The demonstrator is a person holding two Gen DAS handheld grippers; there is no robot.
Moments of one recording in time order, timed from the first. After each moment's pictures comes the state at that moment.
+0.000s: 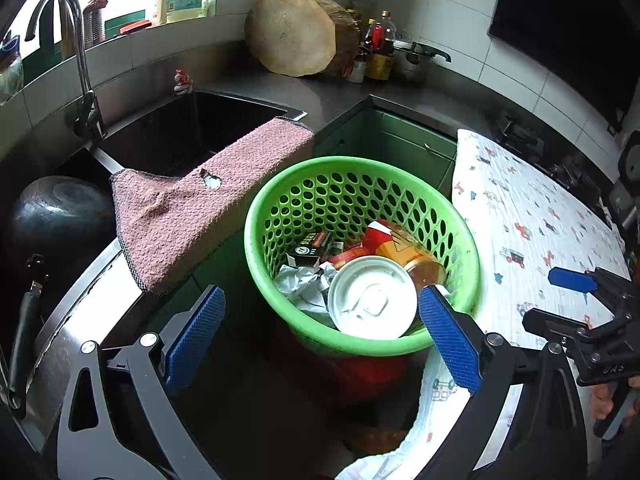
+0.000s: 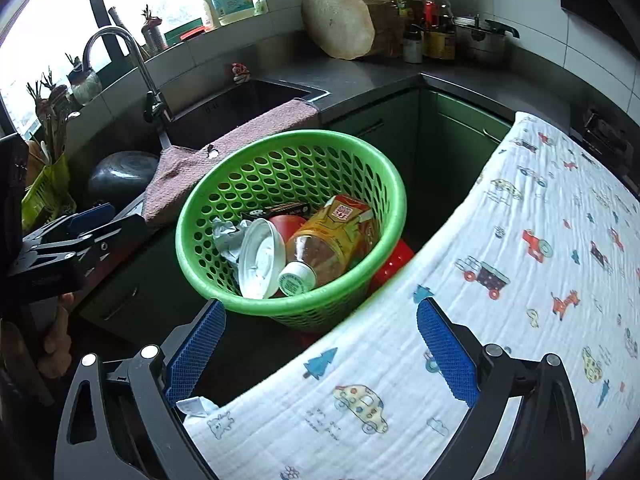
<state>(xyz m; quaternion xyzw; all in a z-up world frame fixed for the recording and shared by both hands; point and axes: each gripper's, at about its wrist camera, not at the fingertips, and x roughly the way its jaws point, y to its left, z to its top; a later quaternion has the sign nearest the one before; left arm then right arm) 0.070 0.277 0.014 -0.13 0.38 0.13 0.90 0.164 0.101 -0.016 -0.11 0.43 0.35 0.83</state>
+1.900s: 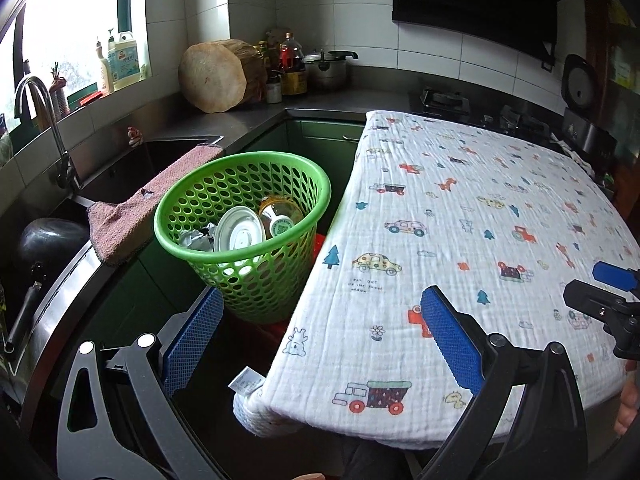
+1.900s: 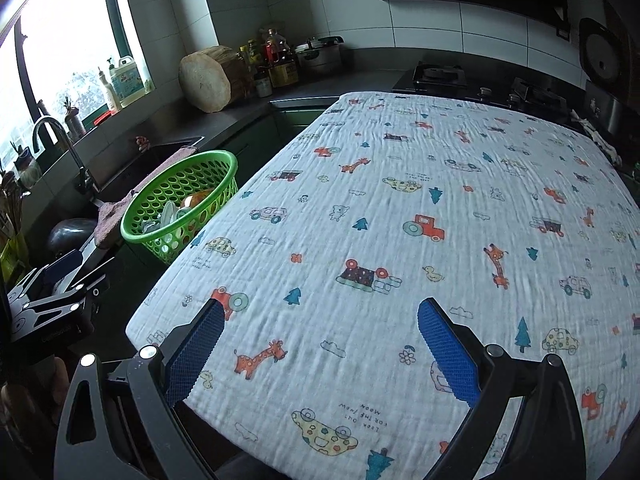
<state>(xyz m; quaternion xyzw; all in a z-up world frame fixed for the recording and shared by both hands) -0.009 0.088 0.012 -0.02 0.34 0.09 0.94 0.025 -0.112 -0.022 0.02 0.38 0.18 0.91</state>
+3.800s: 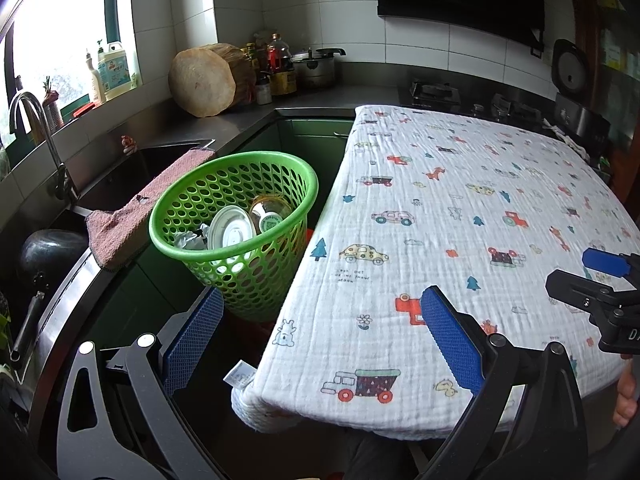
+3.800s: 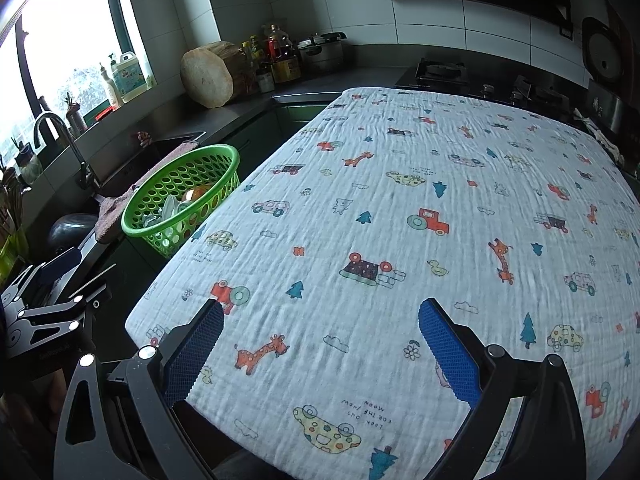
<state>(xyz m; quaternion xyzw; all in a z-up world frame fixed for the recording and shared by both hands) -0.014 0.071 0.011 0.00 0.35 0.08 0.93 0.025 -0.107 -0.027 0.02 0.39 0.18 0.90</state>
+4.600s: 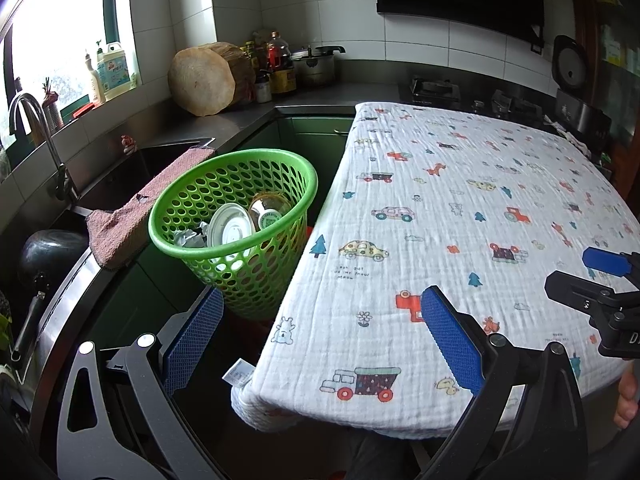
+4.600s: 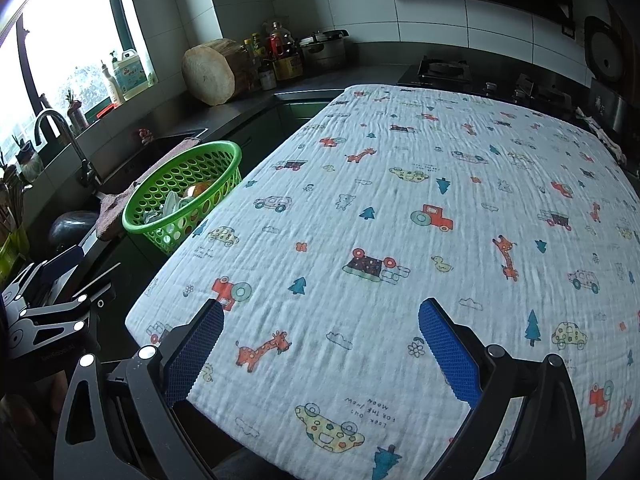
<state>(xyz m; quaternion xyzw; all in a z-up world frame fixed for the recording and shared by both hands) -0.014 0.072 0.009 0.00 0.35 0.08 0.93 0.023 -0.103 -0.031 0.02 0.39 0.19 0.90</state>
